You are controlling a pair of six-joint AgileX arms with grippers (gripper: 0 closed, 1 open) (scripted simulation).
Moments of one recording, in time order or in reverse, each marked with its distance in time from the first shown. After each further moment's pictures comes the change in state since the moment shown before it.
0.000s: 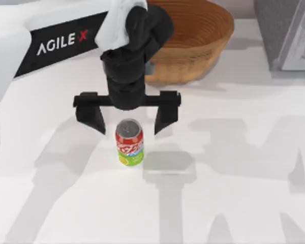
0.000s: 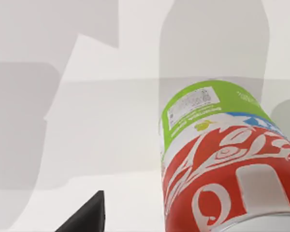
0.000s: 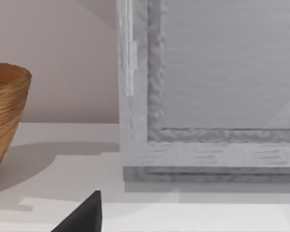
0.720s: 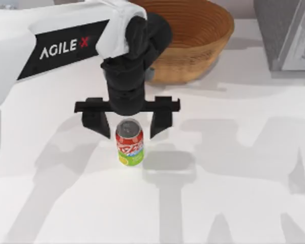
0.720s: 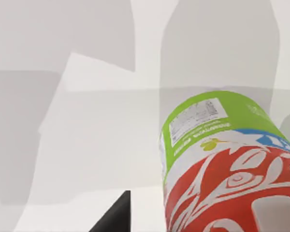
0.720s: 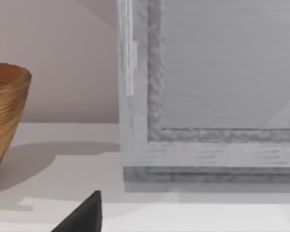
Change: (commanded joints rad) left arm 0.000 0.008 -0.052 0.061 0.000 0.000; right arm 0.000 0.000 0.000 0.000 0.000 0.000
